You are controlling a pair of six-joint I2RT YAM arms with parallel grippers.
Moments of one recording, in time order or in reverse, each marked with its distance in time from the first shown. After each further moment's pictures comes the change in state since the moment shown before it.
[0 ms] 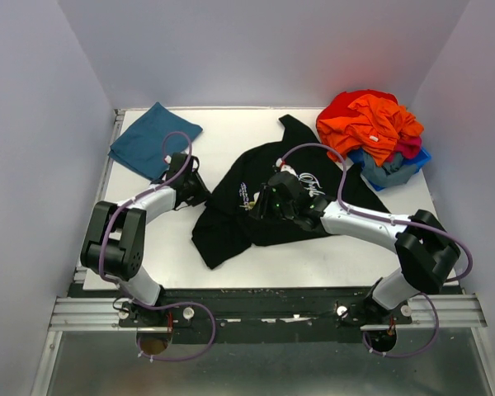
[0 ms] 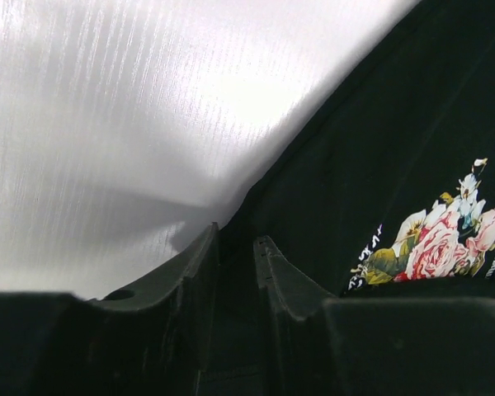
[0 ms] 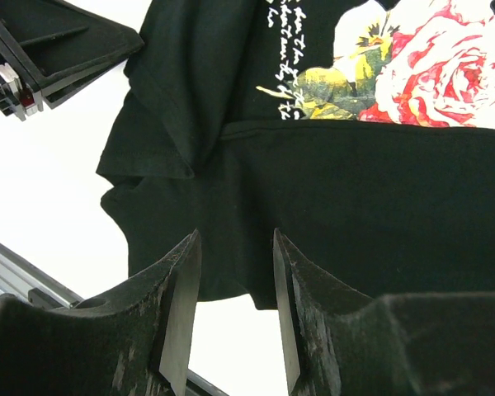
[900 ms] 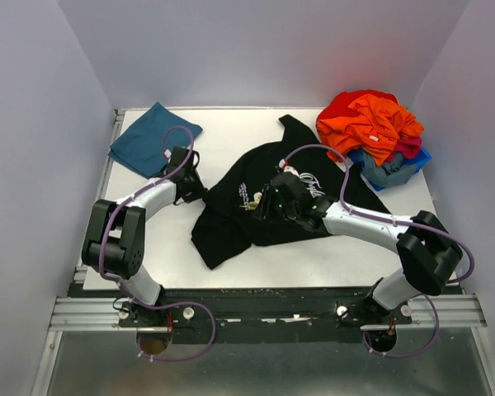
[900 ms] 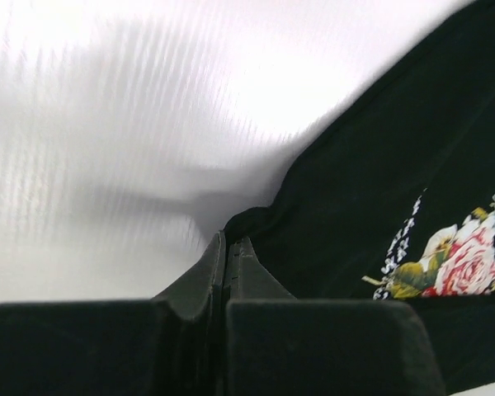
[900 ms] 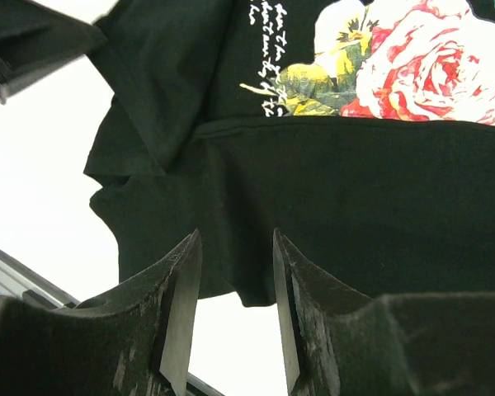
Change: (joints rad) left arm 0.001 0.018 0.049 -0.100 -0.076 0.076; right arm -0.013 -0.013 -0.025 -0.001 -0.002 0.000
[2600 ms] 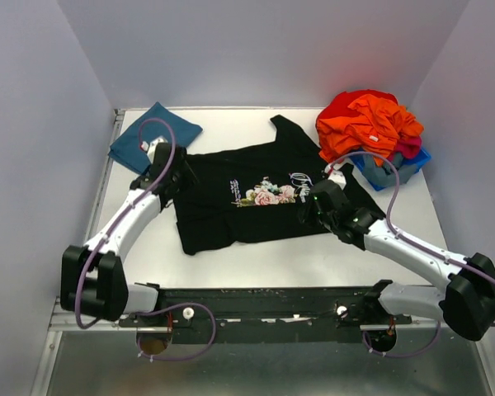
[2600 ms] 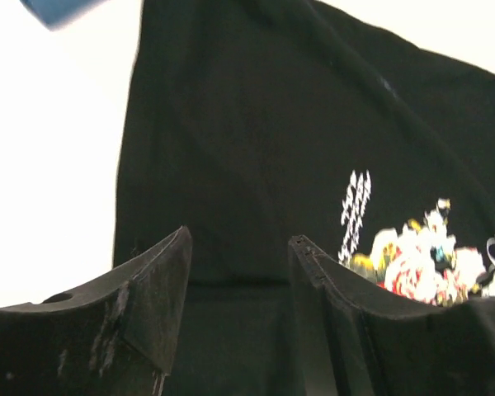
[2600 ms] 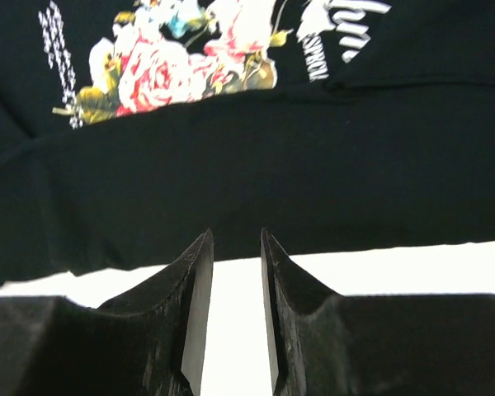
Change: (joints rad) left arm 0.063 -0.214 0.113 -0.169 -0.211 0.007; right arm -0.127 -0.363 -0.211 -0.207 0.177 -0.071
